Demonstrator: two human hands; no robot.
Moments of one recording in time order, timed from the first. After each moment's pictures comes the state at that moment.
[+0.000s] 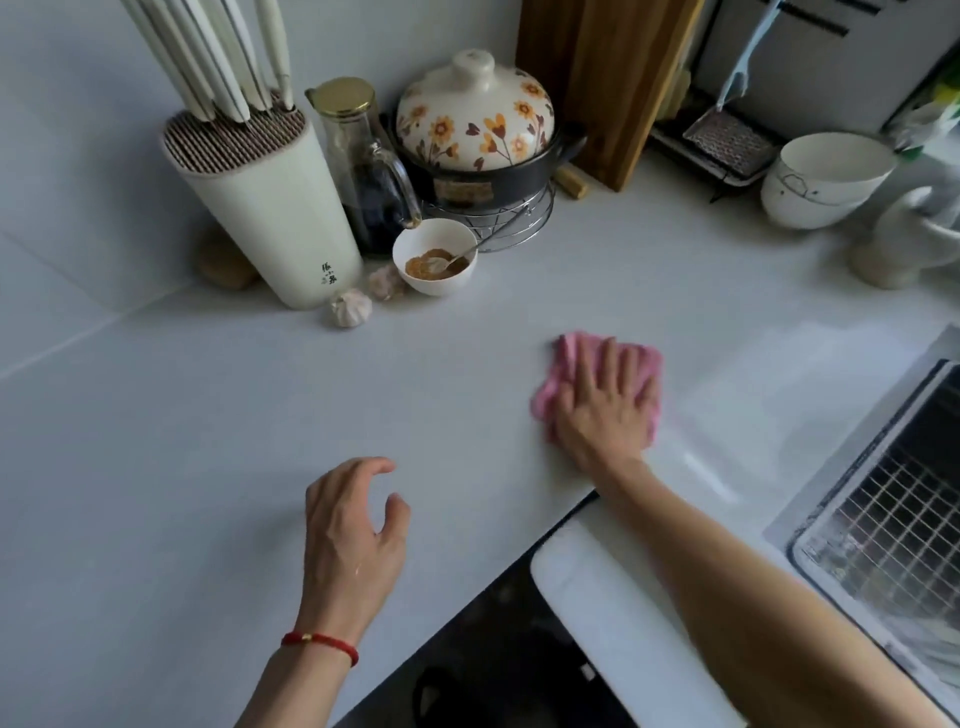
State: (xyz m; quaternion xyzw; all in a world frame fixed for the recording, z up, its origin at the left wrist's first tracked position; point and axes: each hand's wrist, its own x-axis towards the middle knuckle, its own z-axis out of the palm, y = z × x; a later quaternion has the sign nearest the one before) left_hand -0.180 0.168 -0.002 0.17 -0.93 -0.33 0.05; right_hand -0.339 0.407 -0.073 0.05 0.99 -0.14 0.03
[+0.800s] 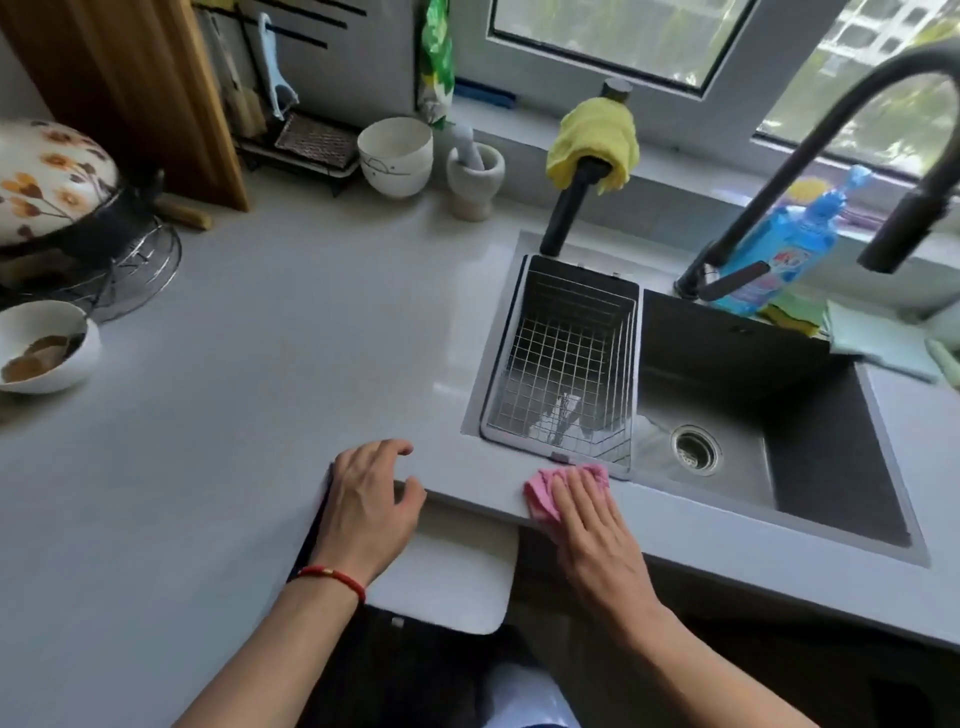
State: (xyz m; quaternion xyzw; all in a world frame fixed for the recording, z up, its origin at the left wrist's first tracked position) left_hand -0.199 0.384 -0.003 -0.21 -0.91 -0.33 -0.13; right_hand -0.018 0.617 -0.066 0.15 0.99 -0.05 0.00
